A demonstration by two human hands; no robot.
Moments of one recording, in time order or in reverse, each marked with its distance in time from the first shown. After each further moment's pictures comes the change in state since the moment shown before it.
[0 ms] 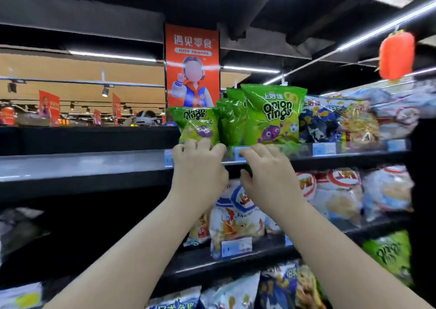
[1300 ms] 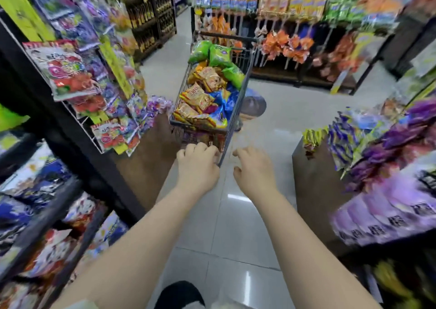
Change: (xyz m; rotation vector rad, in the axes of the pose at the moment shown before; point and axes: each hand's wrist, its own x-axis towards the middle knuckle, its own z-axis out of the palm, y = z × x) left_hand -0.279 0.817 -0.043 -1.019 -0.809 0.604; right_hand -0.640 0.428 -0.350 -0.541 -0.700 1.154
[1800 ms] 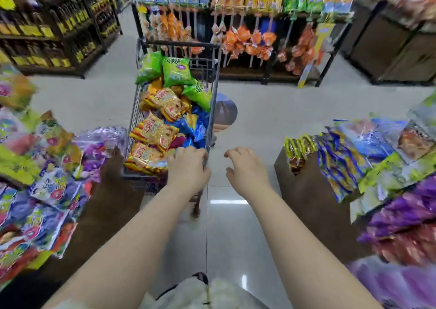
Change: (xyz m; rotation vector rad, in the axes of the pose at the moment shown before) left_hand 0.329 -0.012 0.132 -0.009 -0.217 0.125; right_hand 0.276 0.128 0.081 -0.016 -0.046 0.164
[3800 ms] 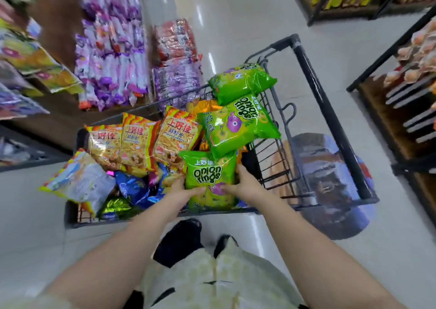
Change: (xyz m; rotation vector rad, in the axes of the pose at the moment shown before) left_hand 0.559 -0.018 0.224 -1.481 0.524 -1.674; right_hand 0.753 0.158 0.262 0.456 -1.435 -0.506
